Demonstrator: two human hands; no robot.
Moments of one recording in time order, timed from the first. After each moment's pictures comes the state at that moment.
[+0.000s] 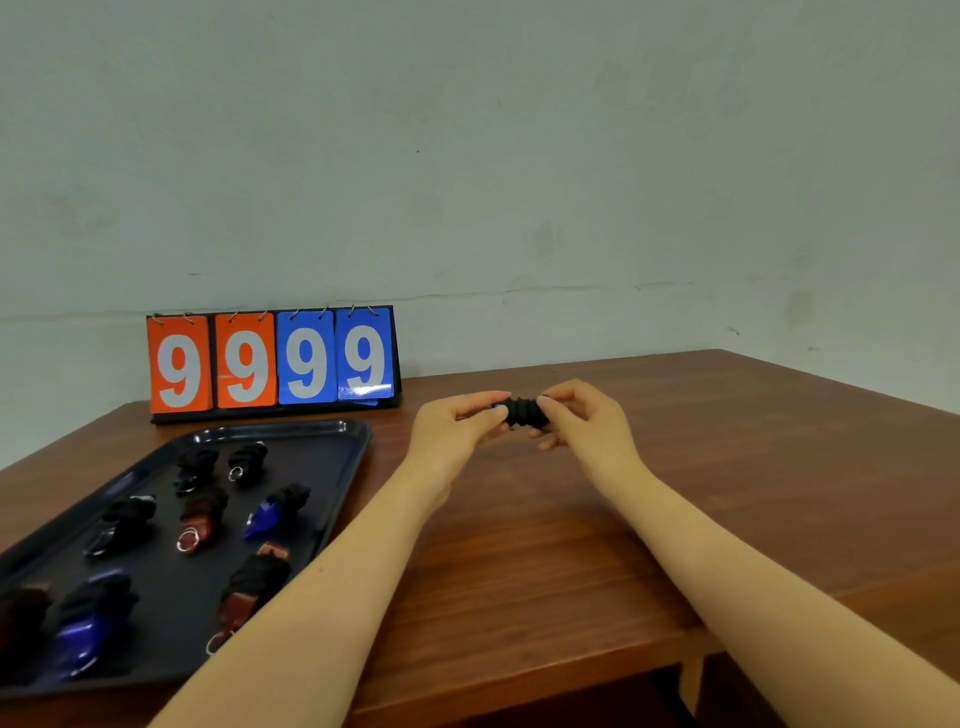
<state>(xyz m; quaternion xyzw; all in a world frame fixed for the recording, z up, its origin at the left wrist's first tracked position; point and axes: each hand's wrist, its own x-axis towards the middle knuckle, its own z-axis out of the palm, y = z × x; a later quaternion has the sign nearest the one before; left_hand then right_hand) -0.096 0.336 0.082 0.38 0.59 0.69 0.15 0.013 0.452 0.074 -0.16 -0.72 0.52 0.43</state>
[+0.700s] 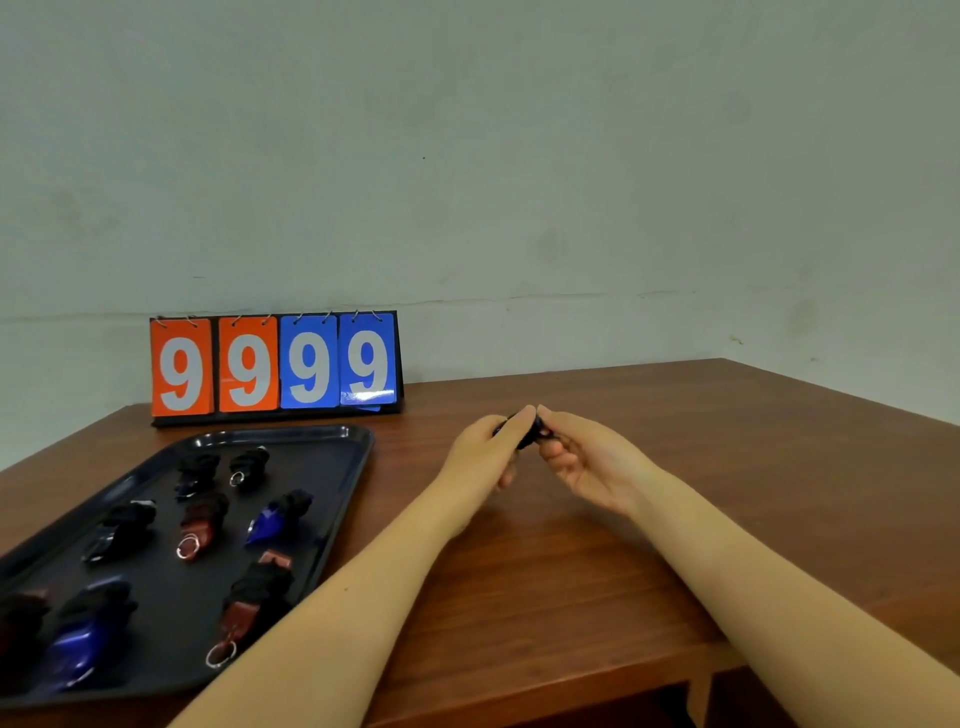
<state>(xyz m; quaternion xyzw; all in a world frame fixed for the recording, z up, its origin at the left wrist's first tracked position) -0.081 0.342 0.076 0.42 0.66 0.59 0.19 0.014 0.451 0.084 -0.10 -0.53 0.82 0.22</state>
